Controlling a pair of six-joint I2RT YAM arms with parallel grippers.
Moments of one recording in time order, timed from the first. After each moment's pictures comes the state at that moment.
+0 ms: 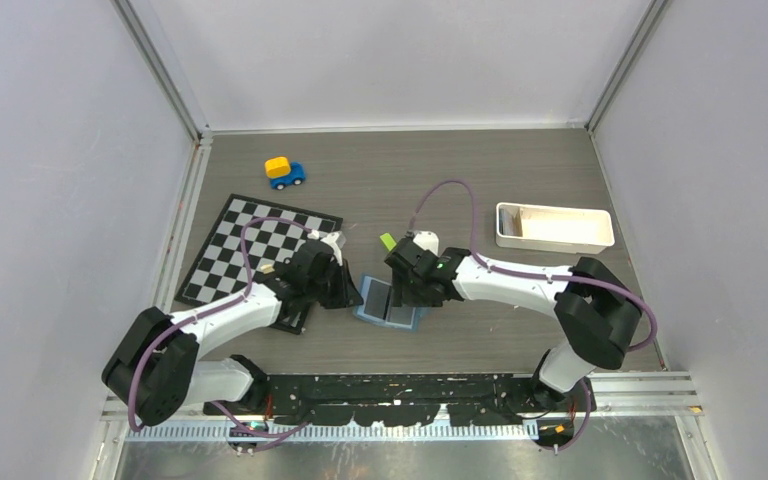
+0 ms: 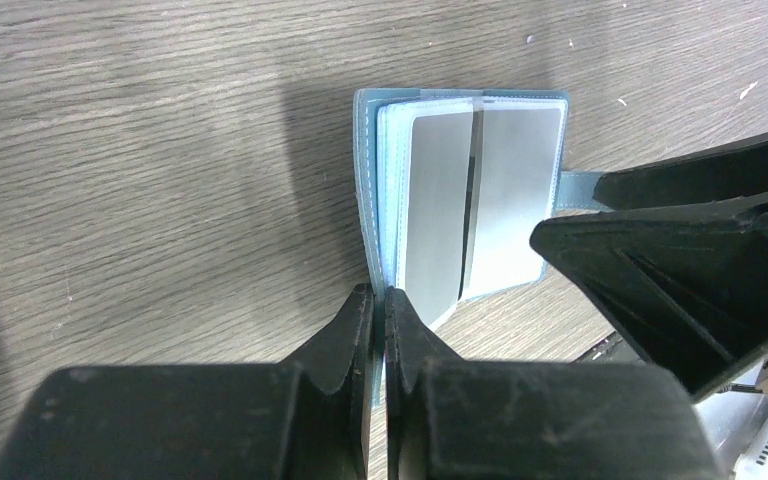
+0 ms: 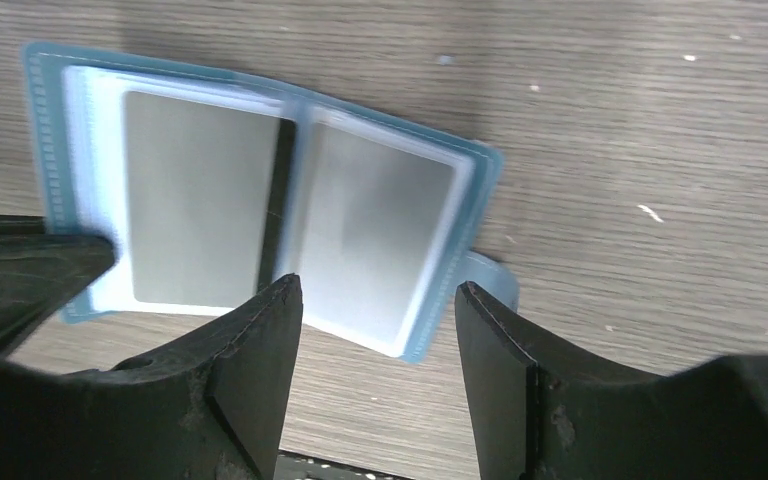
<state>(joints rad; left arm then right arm) -0.63 1.24 0.54 -0.11 0.19 -0.68 0.96 1.60 0.99 -0.51 0.20 0.90</state>
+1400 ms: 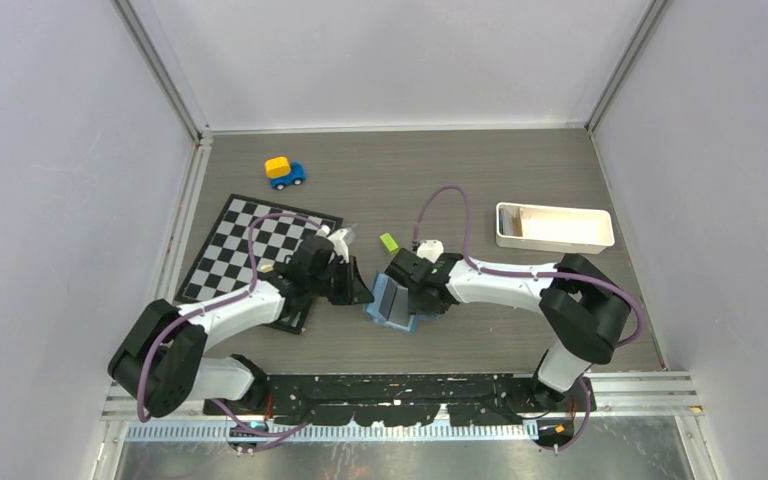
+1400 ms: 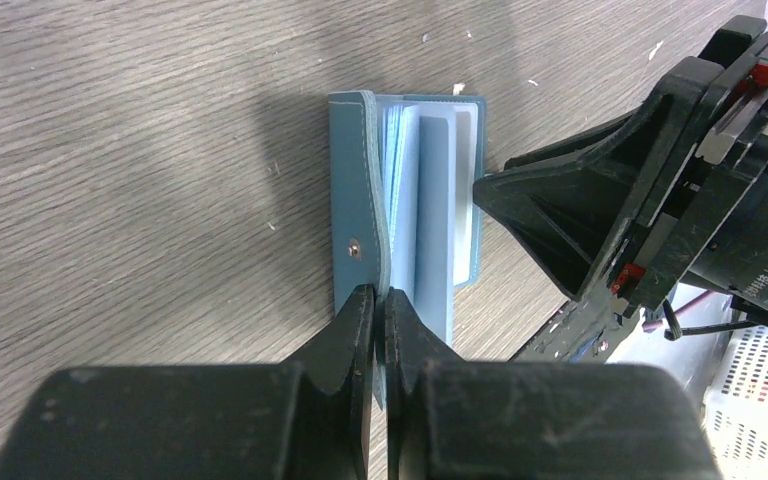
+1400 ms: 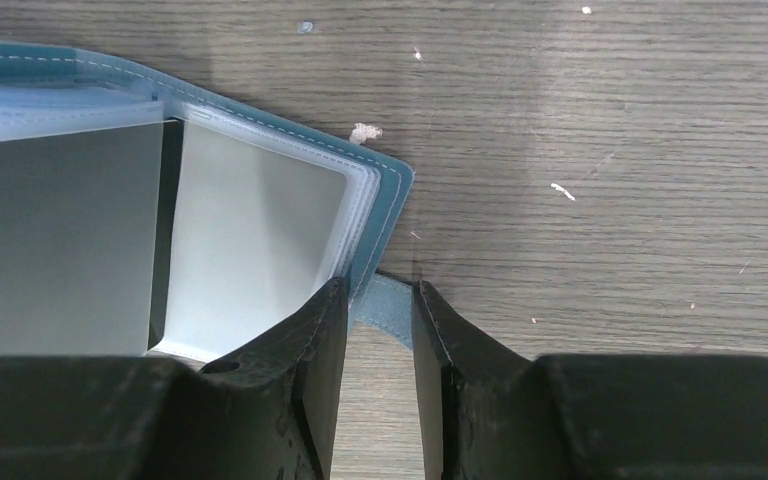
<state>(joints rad) -0.62 1.29 0.54 0.01 0.35 -0.64 0.97 1.65 0.96 -0.60 0.30 0.92</state>
